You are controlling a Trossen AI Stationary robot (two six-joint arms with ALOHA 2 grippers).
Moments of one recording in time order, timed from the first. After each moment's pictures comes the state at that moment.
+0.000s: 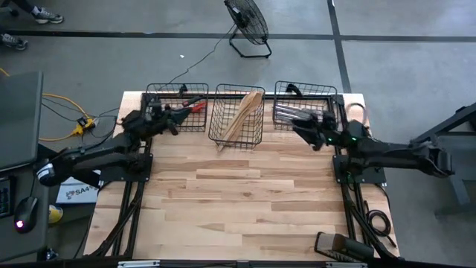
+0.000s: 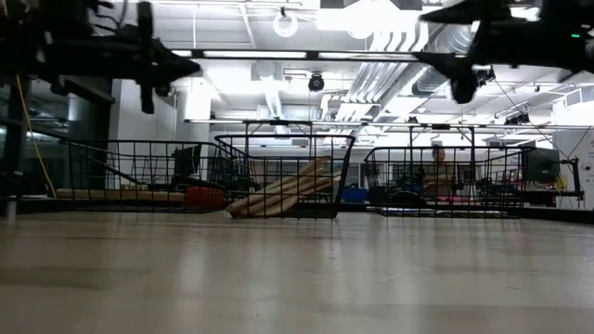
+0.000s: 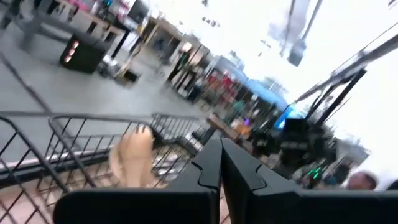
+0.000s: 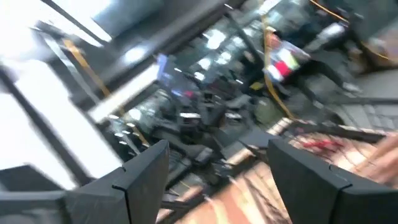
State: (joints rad) left arm 0.59 0.67 0.22 0.66 0.11 -0.62; right arm -0.33 0.65 0.21 0.67 -0.09 0.67
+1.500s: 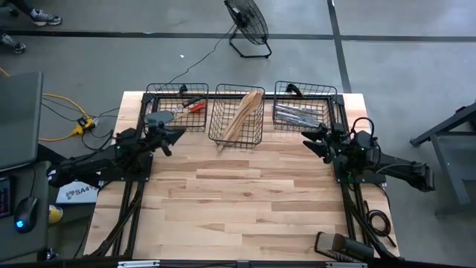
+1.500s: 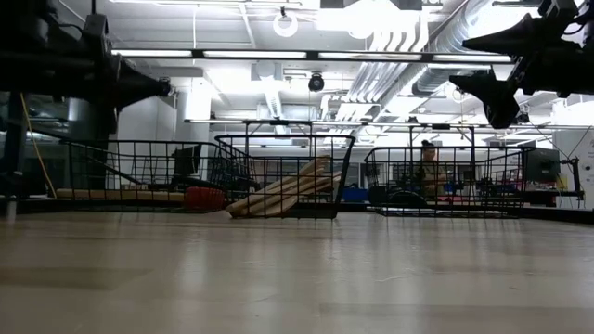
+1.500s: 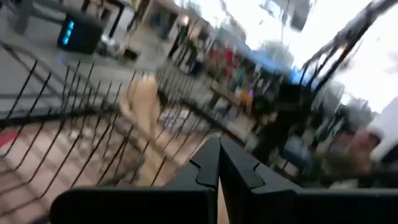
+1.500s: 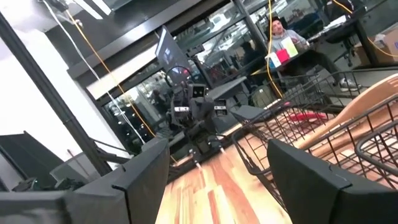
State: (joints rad) left arm 0.31 0.07 0.02 0.16 -0.12 -0.54; right arm -0.32 0.03 0.01 0.22 -0.14 0.60
